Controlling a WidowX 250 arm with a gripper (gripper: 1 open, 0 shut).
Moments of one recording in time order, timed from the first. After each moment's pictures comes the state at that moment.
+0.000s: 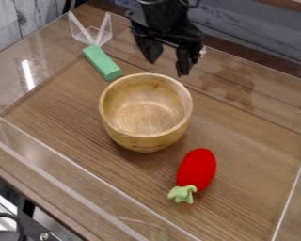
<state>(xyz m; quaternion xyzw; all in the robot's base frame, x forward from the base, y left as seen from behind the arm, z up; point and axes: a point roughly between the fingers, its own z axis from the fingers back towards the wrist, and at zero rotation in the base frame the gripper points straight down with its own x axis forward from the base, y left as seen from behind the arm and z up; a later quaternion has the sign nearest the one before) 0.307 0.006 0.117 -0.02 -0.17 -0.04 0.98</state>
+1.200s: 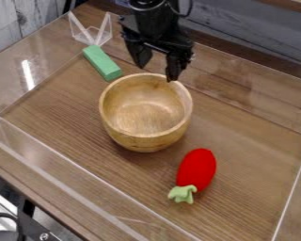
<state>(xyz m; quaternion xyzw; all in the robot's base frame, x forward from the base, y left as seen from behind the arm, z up) 0.299 0.036 0.109 0.00 -0.15 0.01 0.99</state>
